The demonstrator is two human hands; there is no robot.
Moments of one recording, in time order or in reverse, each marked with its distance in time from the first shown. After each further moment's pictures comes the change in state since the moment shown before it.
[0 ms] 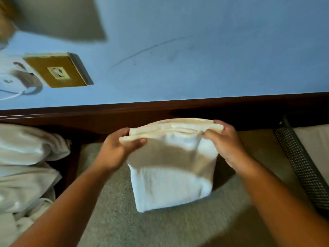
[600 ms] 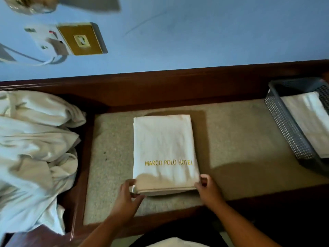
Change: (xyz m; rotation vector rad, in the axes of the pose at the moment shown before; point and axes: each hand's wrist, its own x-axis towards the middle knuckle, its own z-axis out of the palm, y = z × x) left_hand -0.217 -0.237 0.000 0.558 -0.023 -0.175; right_hand -0.229 0.227 0.018 -0.309 -0.054 0.360
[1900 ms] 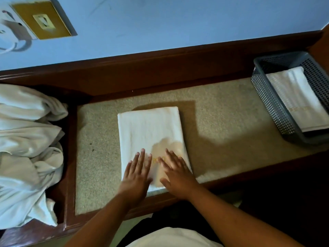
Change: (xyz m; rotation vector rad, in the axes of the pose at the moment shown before) left_hand 0.001 0.053 0.037 0.653 -0.141 0.356; right_hand -0.026 -0.015 0.027 -0.818 -0.233 -0.636
